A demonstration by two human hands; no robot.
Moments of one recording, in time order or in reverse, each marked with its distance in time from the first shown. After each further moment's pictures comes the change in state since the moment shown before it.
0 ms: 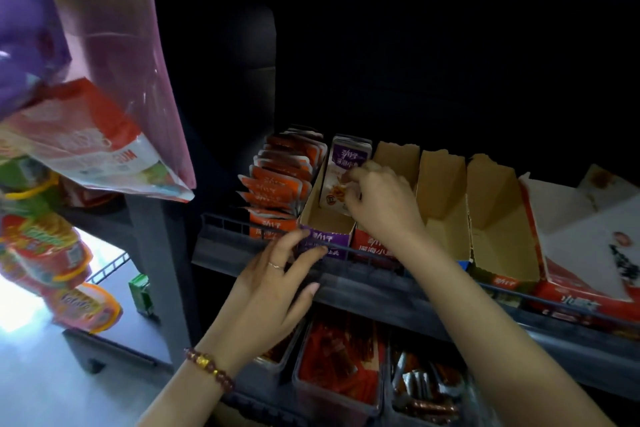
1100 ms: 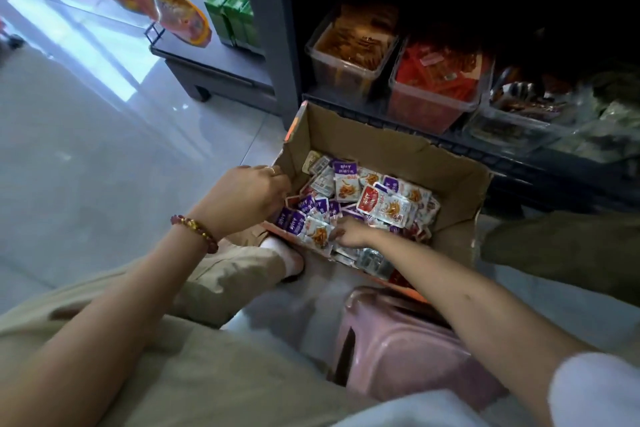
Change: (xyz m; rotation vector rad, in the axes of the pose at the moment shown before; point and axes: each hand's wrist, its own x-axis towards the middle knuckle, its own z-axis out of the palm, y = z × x) left_hand -0.294 -0.019 -0.056 0.005 -0.777 -0.120; right_hand -0.414 -0.127 0.282 0.399 -1.481 0.192
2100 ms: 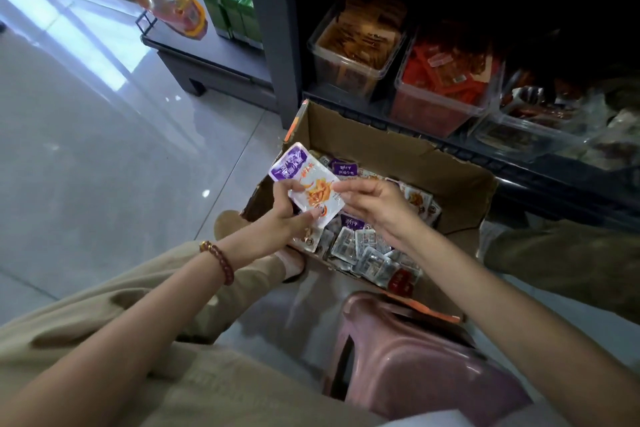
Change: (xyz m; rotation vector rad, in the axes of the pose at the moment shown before) left_hand 0.004 0.042 0.033 -1.425 -0.137 -0.629; right_hand -0.098 -0.041 -0.059 1.256 0.328 -0.316
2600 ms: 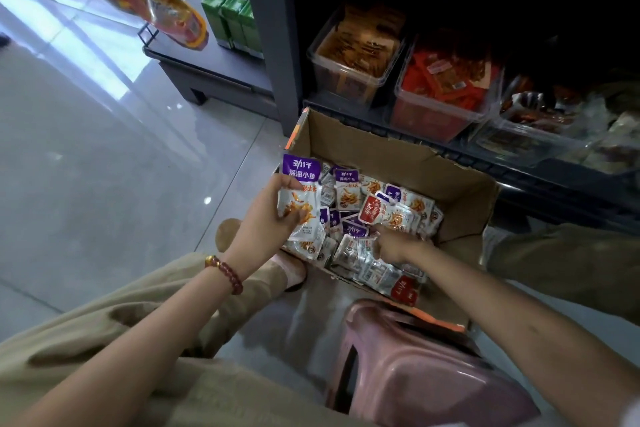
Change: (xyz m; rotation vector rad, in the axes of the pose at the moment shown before) left_hand 0.003 0.000 -0.009 0.316 0.348 0.271; right_hand 0.046 0.093 -0.079 -1.415 -0.266 0.431
